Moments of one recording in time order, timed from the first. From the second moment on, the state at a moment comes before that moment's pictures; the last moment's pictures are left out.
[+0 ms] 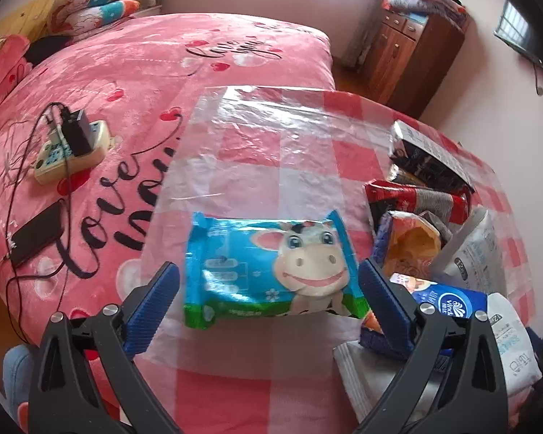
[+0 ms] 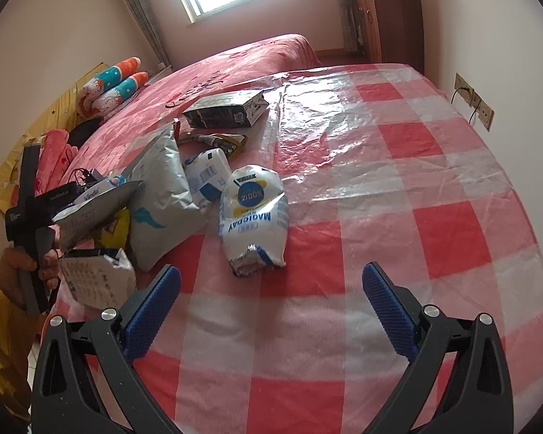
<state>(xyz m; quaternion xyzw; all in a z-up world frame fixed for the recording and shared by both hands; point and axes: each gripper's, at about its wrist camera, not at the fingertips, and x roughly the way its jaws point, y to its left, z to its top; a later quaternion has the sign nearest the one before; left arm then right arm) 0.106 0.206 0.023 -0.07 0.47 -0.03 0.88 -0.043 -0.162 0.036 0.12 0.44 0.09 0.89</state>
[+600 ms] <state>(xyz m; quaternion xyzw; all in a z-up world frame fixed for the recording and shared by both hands) 0.113 0.200 0.010 -0.07 0.47 -0.01 0.88 -0.016 -0.147 0.024 0.10 0.44 0.10 0.89</state>
